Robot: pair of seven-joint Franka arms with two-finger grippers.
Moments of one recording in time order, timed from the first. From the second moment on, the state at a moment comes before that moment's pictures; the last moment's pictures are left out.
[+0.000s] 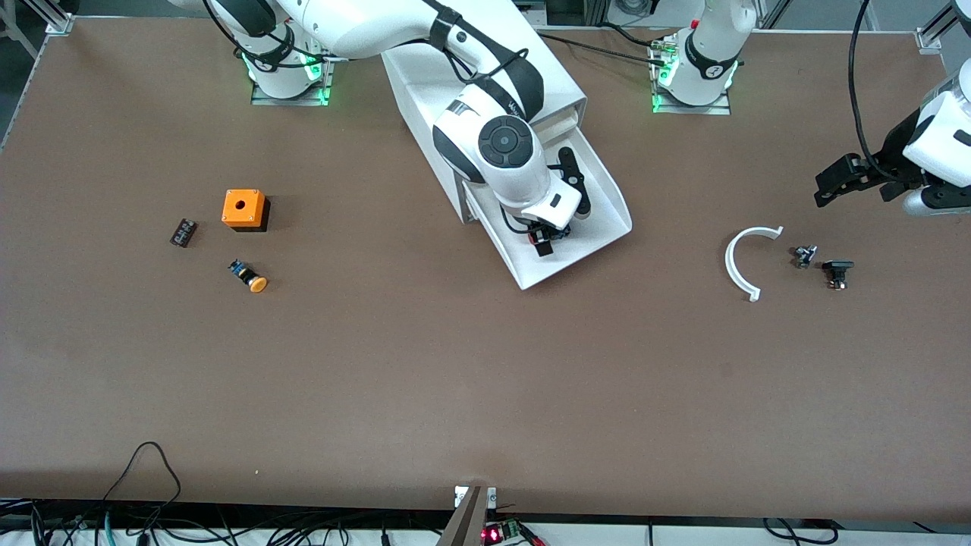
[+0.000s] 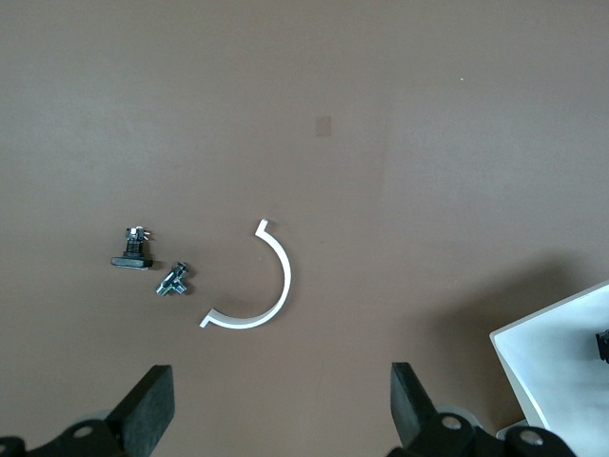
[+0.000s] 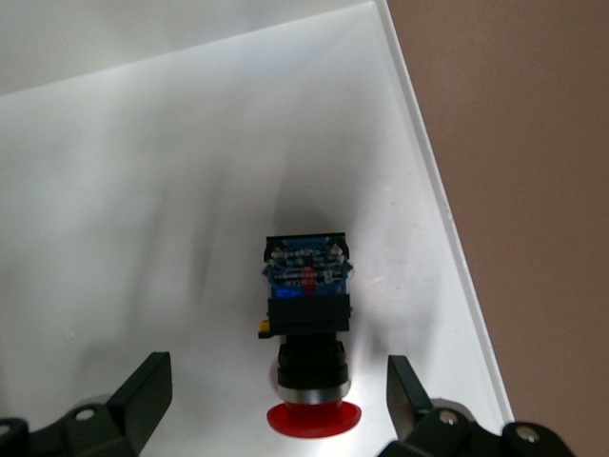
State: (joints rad) left arm 0.05 -0.04 -0.06 -1.70 0.02 1.67 -0.12; right arm 0.76 0.86 0.15 -1.06 0.08 2.01 -0.99
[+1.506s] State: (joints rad) left arm 0.05 -0.04 -0.06 -1.70 0.02 1.67 -0.11; right arm 0.81 0.87 0.12 -1.05 0.03 2.03 -0.97
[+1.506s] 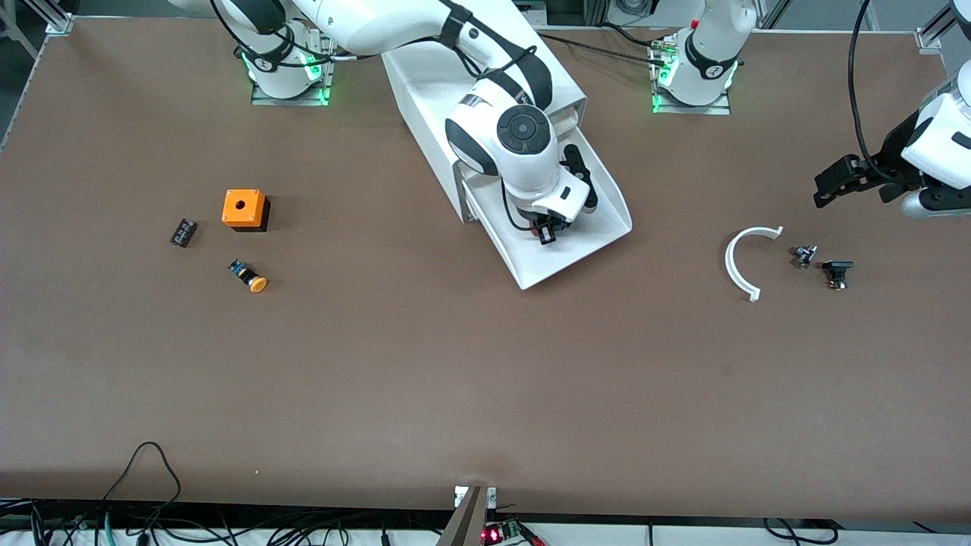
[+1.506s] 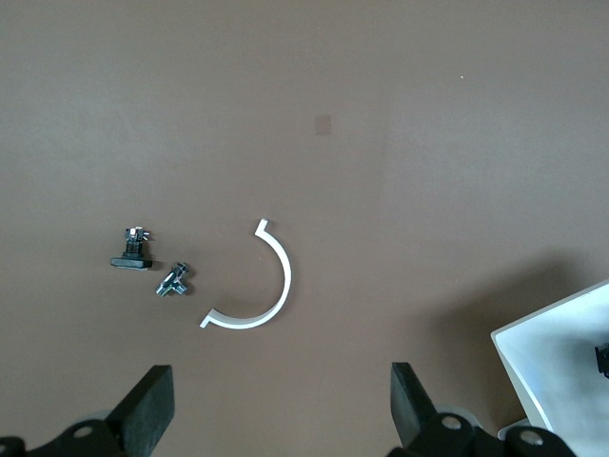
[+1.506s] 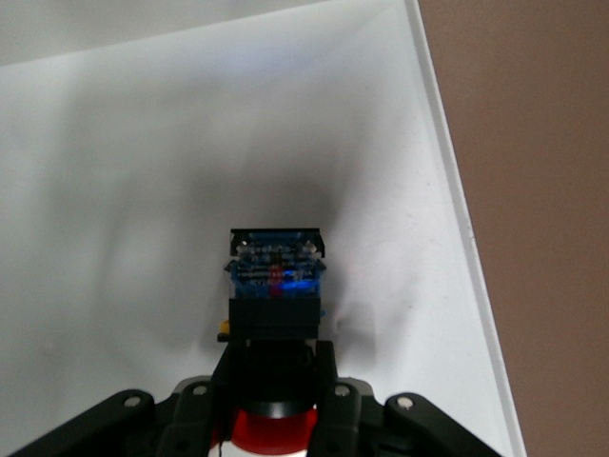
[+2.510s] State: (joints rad) left arm 0.05 -0.03 -0.07 -1.70 0.02 1.67 -0.11; right arm 0.69 0.72 0.08 -1.03 -0.06 2.06 -0.37
